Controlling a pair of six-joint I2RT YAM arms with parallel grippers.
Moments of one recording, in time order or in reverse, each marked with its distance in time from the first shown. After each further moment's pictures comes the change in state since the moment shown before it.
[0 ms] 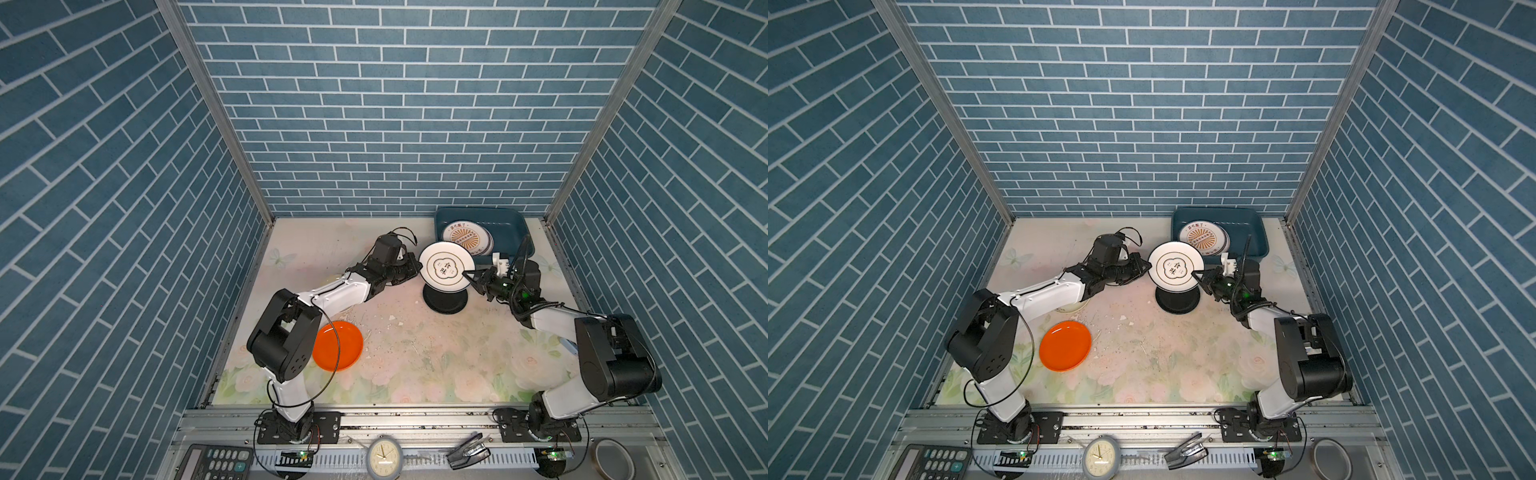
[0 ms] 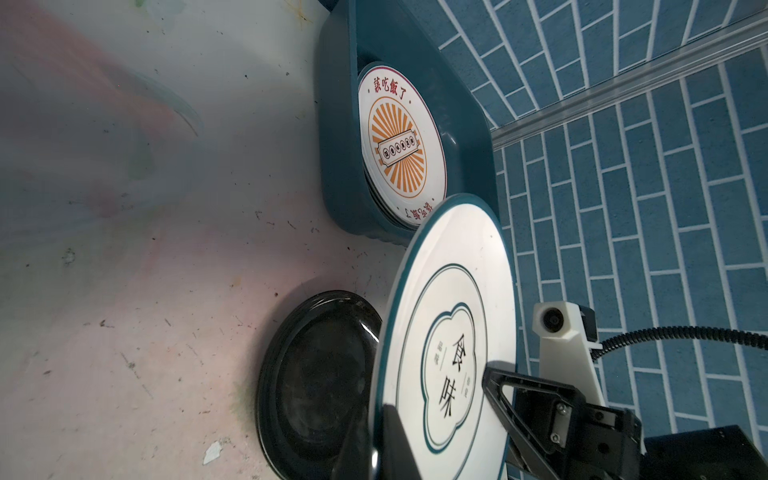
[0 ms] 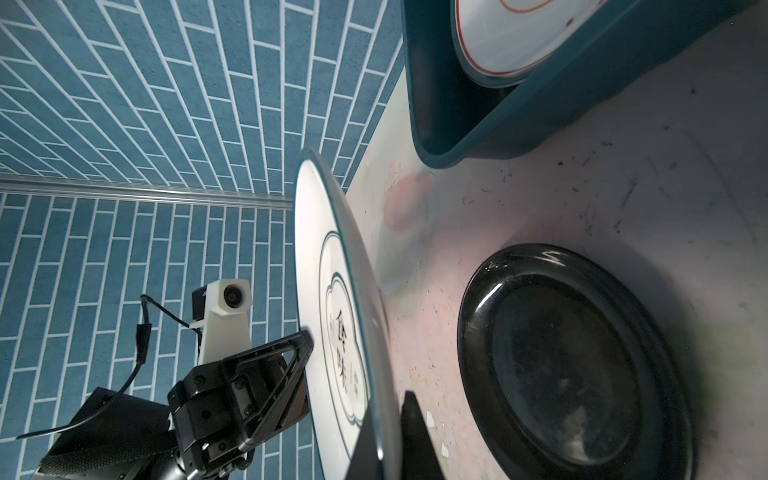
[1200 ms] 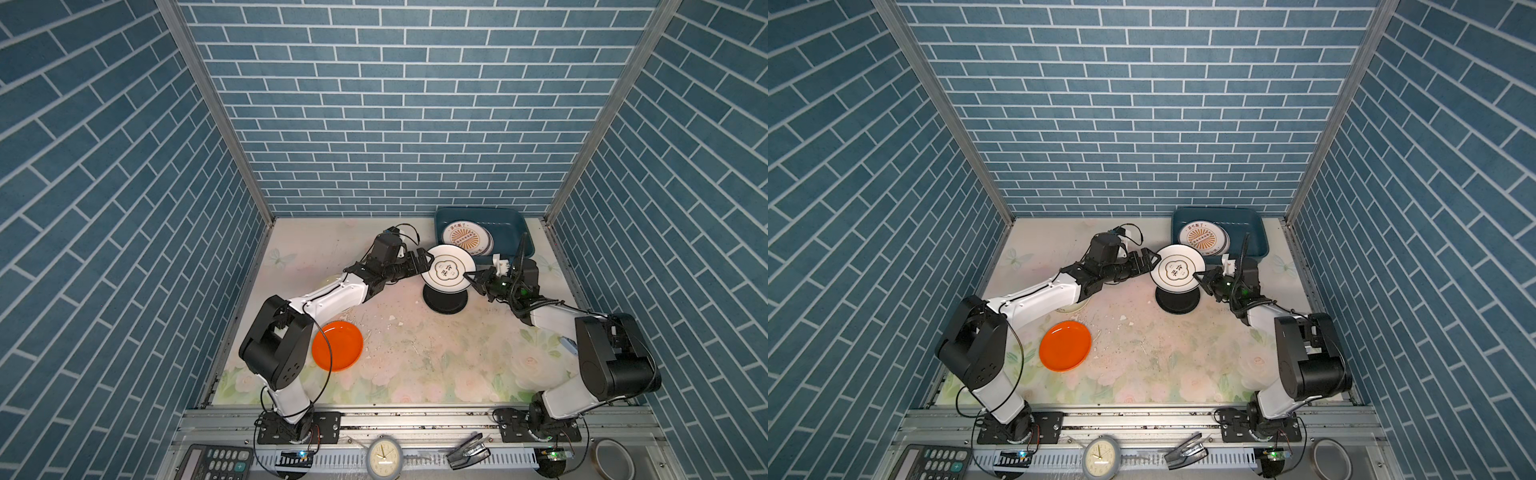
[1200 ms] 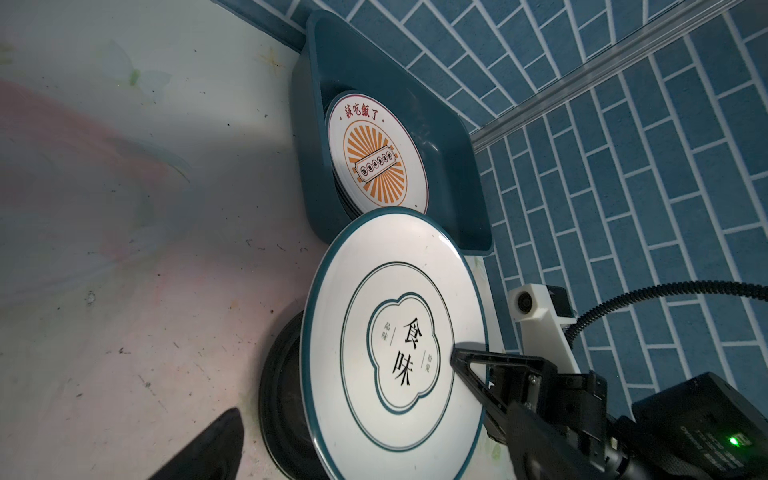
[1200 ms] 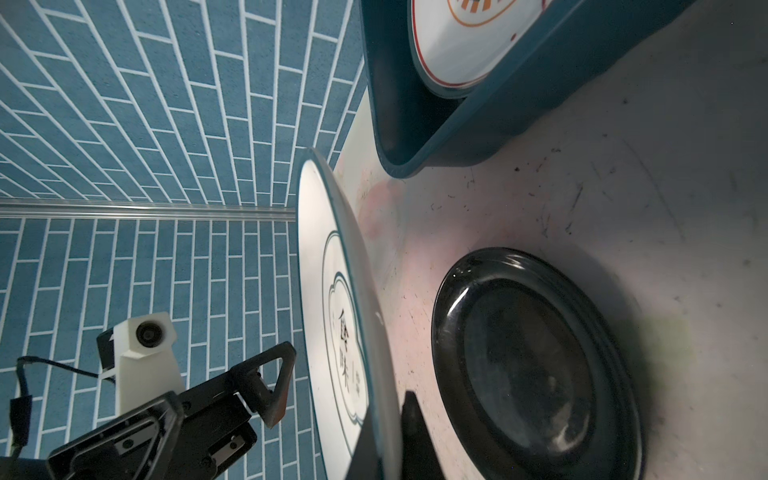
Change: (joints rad) left arm -0.013 -0.068 0.005 -0.035 -0.051 0.117; right arm 0.000 0.003 0.037 -0.119 0.055 -0.035
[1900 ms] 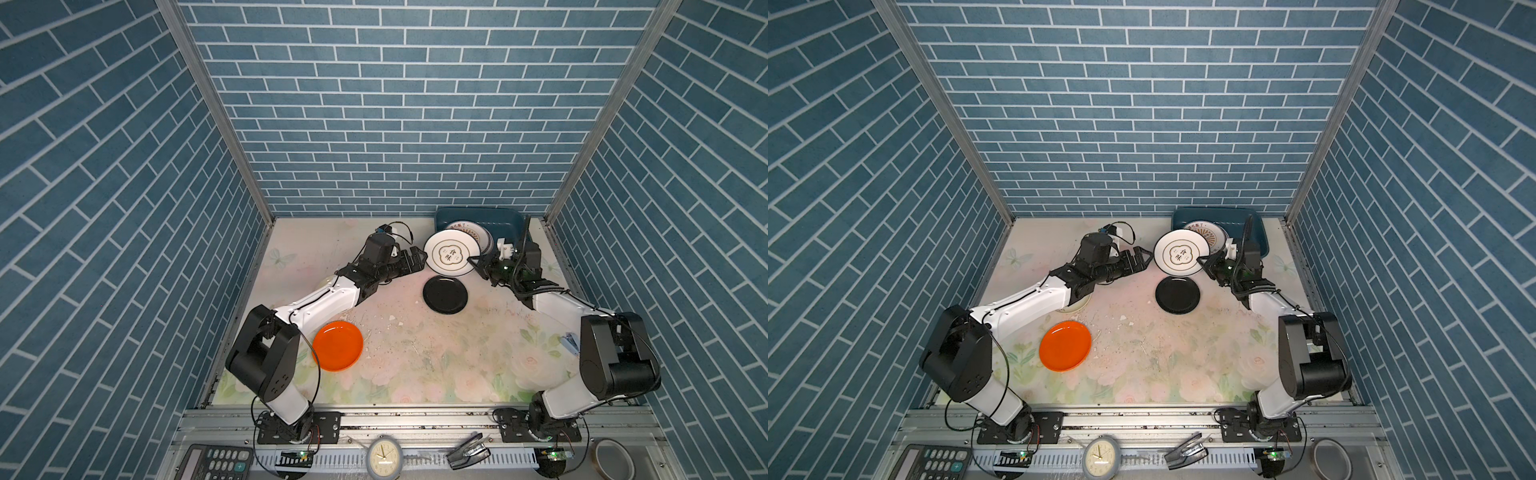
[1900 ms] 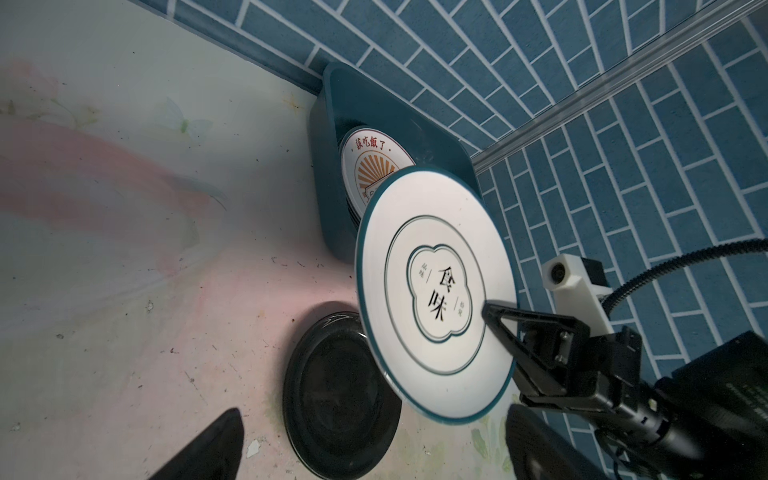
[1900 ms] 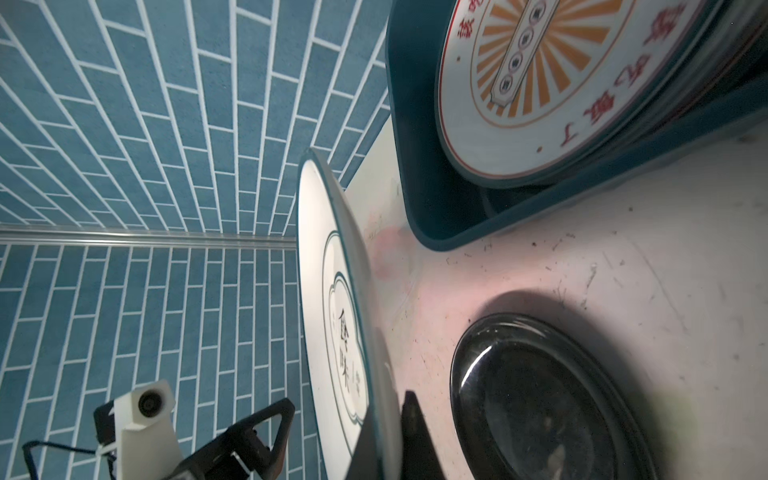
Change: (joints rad) left arm 0.018 -0.085 -0.046 -0.018 -0.048 0.033; right arm -0.020 0.004 0.237 -0.245 0.112 -0.076
